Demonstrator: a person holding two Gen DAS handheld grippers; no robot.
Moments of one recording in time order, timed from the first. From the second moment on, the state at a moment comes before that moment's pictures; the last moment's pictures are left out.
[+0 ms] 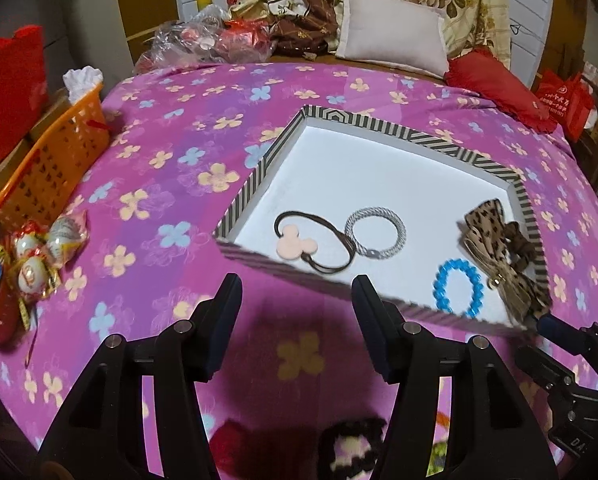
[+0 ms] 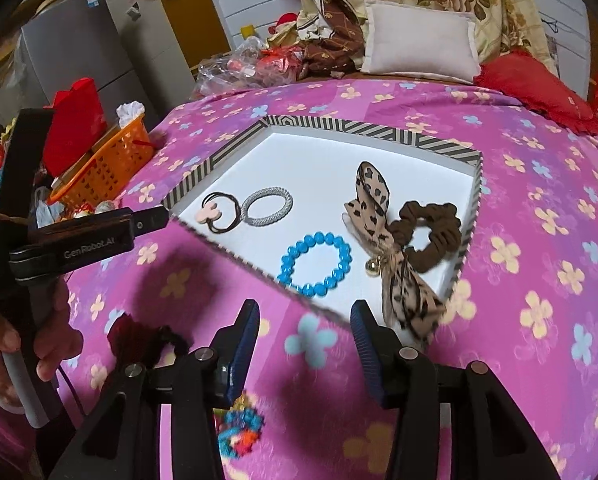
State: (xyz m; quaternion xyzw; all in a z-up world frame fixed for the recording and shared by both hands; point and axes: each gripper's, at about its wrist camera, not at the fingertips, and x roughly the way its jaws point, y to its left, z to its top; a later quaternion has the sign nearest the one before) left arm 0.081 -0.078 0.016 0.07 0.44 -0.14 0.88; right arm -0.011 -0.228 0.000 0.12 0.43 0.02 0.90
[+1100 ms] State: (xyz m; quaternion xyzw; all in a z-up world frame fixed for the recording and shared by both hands) left arm -0.016 0.030 -0.015 0.02 0.50 -0.11 0.86; right arm -0.089 -0.190 -0.021 0.10 0.46 0.04 0.88
